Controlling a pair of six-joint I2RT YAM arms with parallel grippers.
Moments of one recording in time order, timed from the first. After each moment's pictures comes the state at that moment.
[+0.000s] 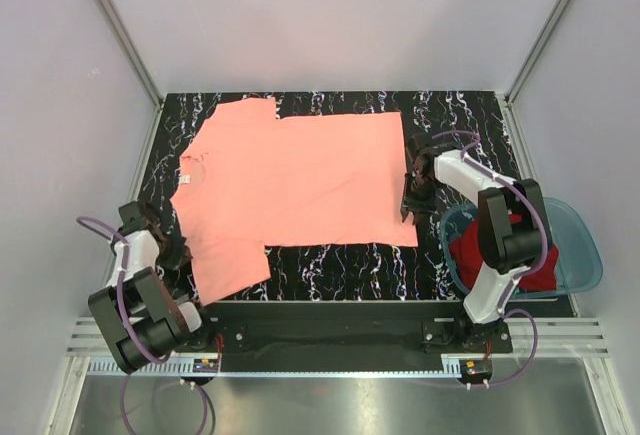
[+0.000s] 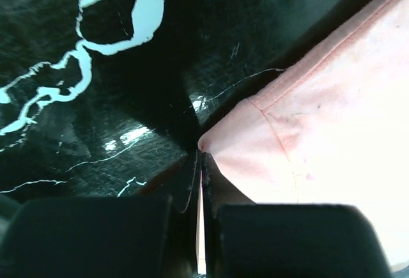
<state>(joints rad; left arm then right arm) 0.52 1.19 0.55 -0.62 0.08 -0.76 0.27 1.78 1.22 -0.85 -0.04 0.47</state>
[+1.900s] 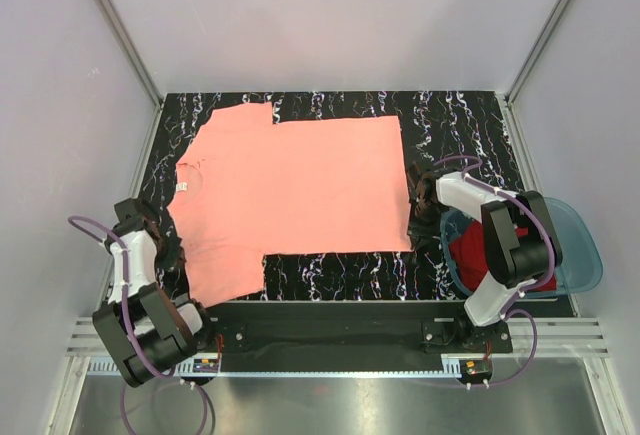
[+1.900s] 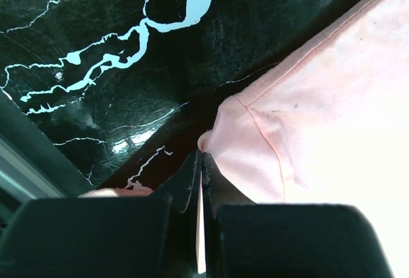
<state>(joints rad) 0.52 1.11 0.62 -0.80 -0.02 -0.79 0.29 1.69 0.98 -0.81 -0.02 0.52</state>
